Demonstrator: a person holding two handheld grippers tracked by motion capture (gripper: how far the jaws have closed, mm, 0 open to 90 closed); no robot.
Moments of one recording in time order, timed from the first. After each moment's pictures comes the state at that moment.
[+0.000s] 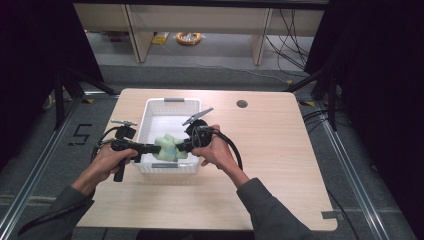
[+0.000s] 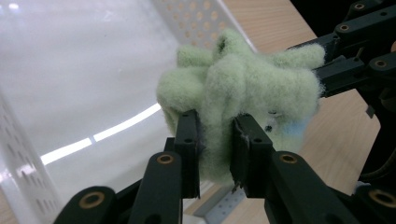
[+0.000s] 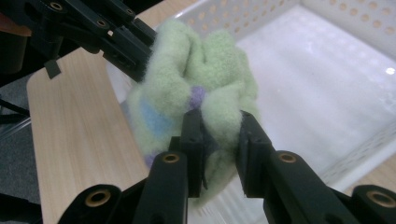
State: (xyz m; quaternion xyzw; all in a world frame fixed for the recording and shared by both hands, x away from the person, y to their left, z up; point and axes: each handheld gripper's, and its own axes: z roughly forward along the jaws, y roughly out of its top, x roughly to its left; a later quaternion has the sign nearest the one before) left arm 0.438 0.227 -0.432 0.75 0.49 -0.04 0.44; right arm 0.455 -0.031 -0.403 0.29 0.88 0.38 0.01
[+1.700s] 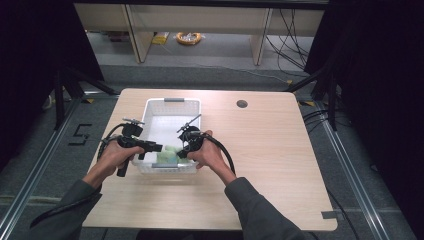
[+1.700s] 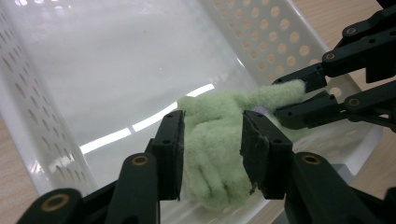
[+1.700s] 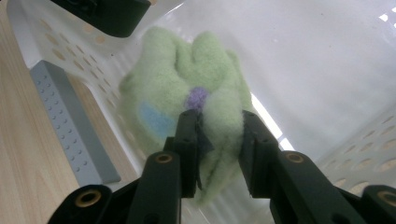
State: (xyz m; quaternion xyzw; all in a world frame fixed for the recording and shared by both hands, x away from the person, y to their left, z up) left arm 0.455 0.218 -0.437 0.79 0.49 0.02 0.38; right arm 0.473 -0.010 -0.447 0.32 0.90 0.29 0.01
